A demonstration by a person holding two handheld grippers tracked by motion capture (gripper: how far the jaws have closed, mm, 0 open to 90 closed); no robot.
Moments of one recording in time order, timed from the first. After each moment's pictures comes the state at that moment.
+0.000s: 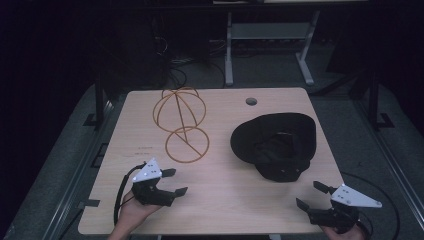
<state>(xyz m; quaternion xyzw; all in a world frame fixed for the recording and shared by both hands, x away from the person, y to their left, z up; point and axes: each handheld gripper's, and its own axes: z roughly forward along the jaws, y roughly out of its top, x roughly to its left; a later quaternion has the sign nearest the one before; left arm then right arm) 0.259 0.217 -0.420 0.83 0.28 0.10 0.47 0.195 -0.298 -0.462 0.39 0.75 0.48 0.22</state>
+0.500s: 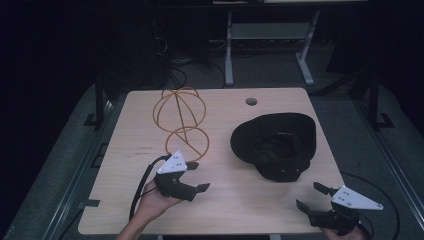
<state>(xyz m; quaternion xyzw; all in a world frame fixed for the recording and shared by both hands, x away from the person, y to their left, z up) 0.273 0.154 -0.393 0.85 0.22 0.08 0.47 0.191 -0.297 -0.460 0.39 0.76 0.48 0.22</state>
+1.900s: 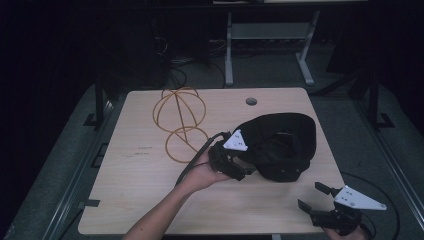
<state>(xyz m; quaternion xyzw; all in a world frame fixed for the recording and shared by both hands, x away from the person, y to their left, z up) 0.325 0.025 -0.374 0.90 0.12 0.08 0.41 0.190 -0.302 -0.460 0.39 0.75 0.49 0.21</state>
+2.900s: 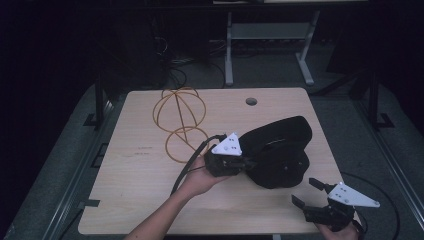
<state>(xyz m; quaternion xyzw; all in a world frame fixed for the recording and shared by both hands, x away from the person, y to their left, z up) 0.304 0.044 -0.352 0.86 0.09 0.05 0.50 0.197 -0.284 -0.454 0.39 0.74 0.51 0.22</state>
